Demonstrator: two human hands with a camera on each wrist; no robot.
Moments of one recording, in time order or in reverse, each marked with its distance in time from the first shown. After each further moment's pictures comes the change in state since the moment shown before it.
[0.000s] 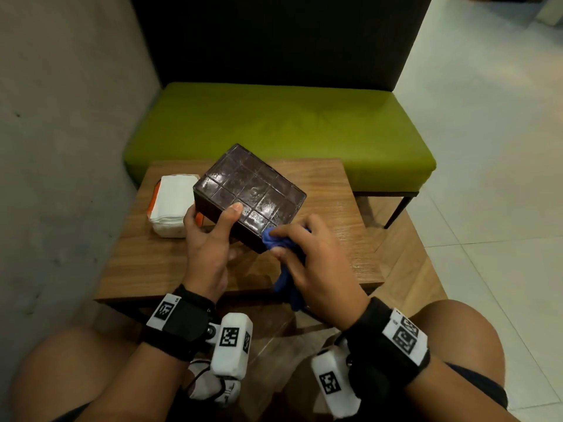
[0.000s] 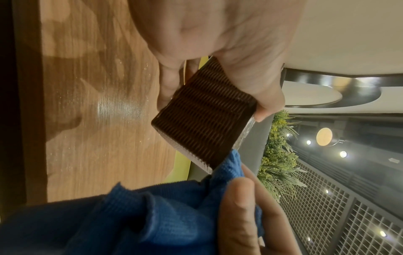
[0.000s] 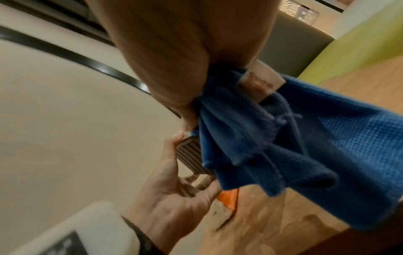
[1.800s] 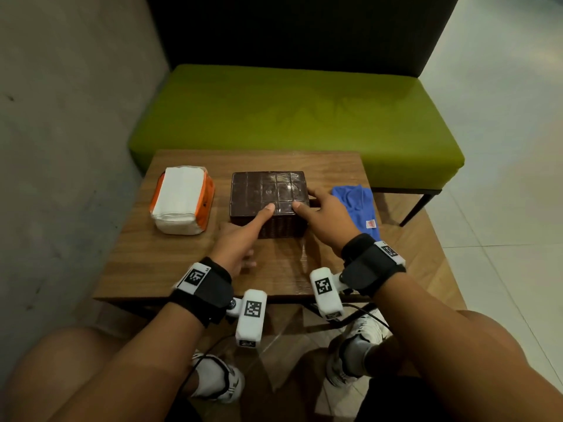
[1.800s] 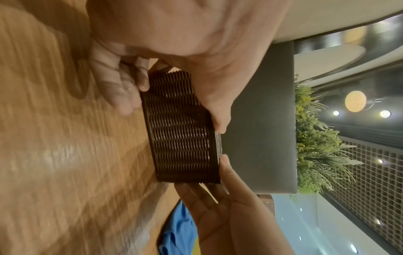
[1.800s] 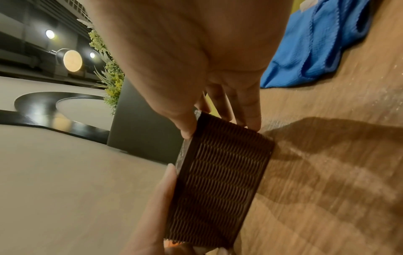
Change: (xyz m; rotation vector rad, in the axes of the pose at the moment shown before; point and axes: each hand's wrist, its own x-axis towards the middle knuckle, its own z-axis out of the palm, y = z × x) left_hand 0.062 -0.037 0.012 0.627 0.015 -0.423; right_hand 0.109 0.106 0.044 0.335 -0.098 0.523
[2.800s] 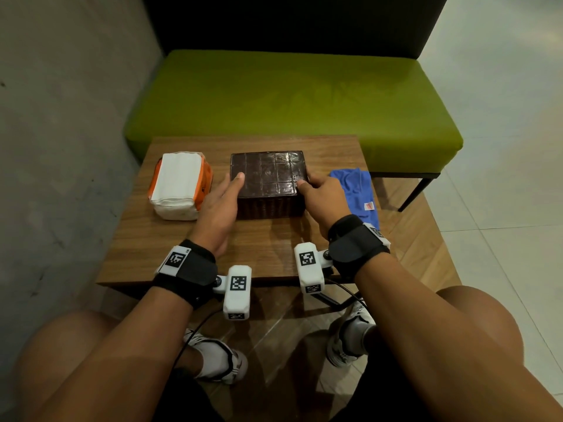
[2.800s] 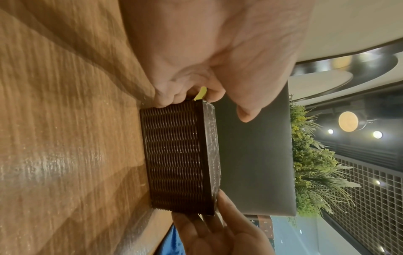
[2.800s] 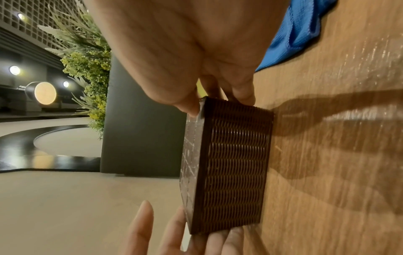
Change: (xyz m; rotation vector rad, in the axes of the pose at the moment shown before) left_hand 0.025 -0.001 -0.032 -0.218 -0.147 0.324; right_hand 0.001 -0.004 0.018 0.193 0.152 0.077
